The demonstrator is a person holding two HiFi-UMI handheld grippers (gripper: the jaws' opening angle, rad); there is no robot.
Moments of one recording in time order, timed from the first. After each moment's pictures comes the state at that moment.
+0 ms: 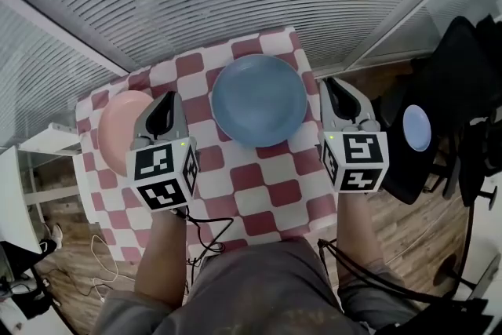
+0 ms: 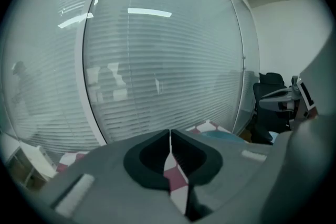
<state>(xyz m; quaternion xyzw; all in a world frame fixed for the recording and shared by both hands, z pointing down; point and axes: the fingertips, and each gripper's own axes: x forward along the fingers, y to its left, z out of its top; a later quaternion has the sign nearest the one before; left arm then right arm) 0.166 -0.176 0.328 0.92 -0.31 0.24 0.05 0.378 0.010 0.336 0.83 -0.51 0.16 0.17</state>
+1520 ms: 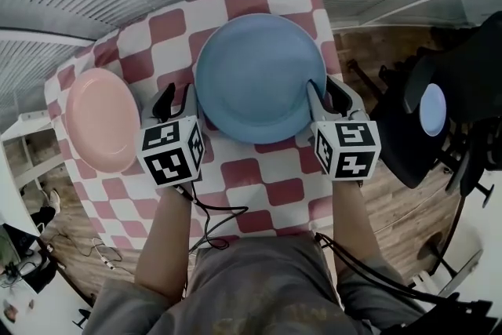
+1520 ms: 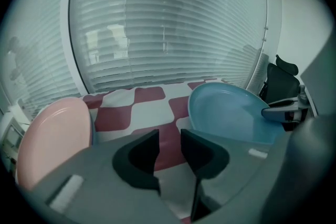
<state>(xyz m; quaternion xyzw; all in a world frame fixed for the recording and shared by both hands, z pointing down) 0.180 -0.184 0.514 0.85 -0.31 0.39 0.16 0.378 -0.002 0.523 0.76 -0.52 0.35 0.19</state>
